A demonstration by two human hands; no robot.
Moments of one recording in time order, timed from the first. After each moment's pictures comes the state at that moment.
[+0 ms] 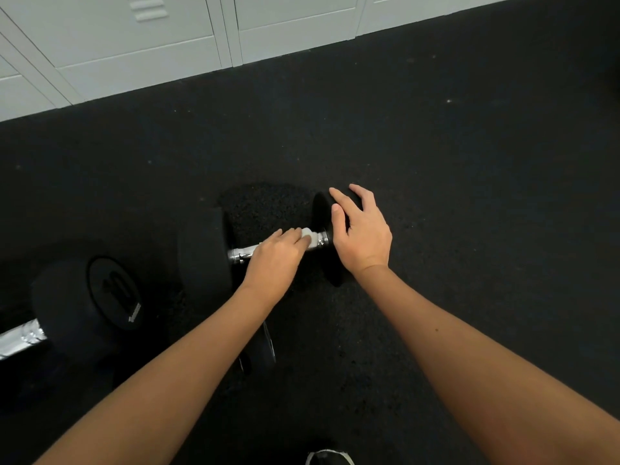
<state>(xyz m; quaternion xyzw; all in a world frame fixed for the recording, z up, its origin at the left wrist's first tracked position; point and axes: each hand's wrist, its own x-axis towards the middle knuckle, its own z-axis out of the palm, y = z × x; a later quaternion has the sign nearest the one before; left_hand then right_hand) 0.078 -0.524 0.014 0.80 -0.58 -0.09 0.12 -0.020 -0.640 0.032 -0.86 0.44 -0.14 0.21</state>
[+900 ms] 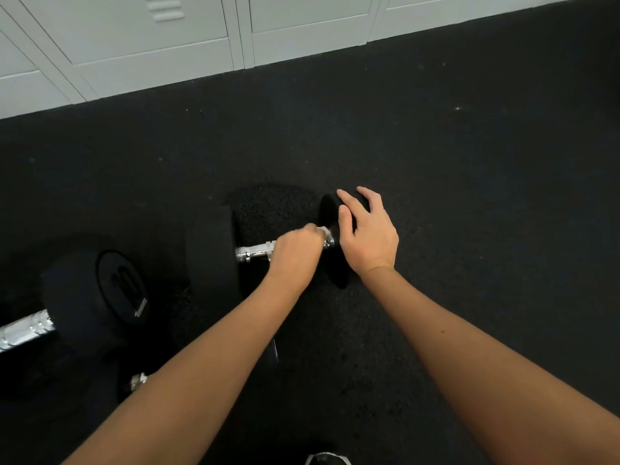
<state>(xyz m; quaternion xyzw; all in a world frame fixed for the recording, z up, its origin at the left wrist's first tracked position) 0.067 -0.553 0.031 0.84 -0.53 -0.12 0.04 -0.018 -0.641 0.033 -0.86 0.45 -0.13 0.21</state>
